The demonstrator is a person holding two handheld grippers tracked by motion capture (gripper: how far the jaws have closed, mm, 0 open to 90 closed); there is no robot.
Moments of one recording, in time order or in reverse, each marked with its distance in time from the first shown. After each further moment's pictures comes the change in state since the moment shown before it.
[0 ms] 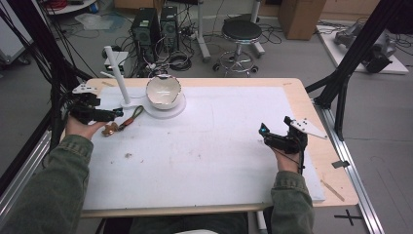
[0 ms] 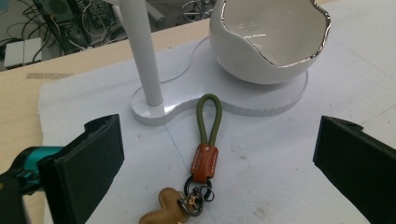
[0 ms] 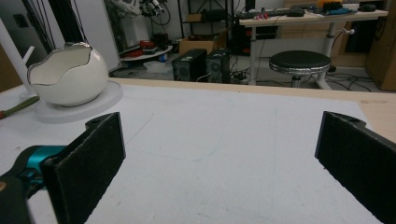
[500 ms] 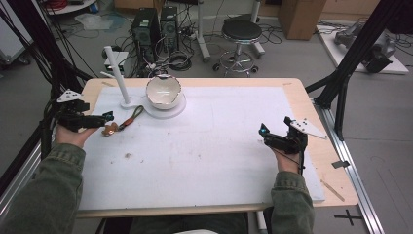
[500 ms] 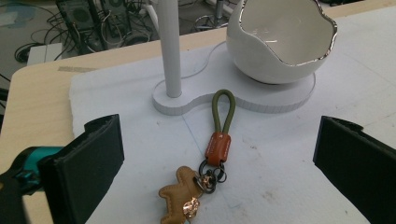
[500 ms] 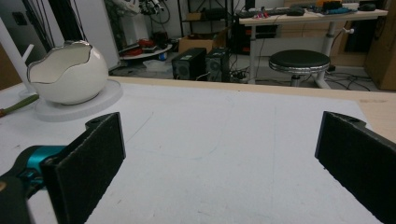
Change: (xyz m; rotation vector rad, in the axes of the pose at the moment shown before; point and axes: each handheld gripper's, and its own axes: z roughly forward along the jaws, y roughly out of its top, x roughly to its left) left arm 0.009 -0.020 -0.028 -0.068 0.045 -0.043; right arm 0.001 0.000 -0.001 0.005 -0.005 -0.003
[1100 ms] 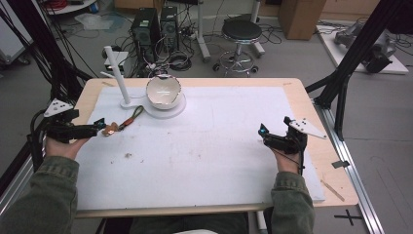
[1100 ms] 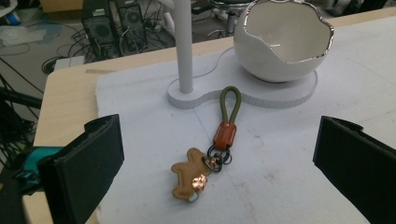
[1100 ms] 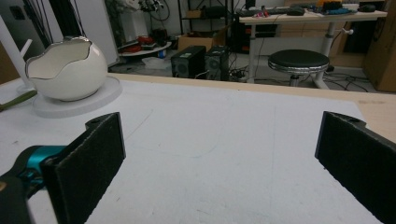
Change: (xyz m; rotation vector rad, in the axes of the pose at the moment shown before) left arm -0.006 -0.018 -0.034 -0.073 0.055 0.013; right arm 0.001 0.001 0.000 0.009 -0.001 -0.014
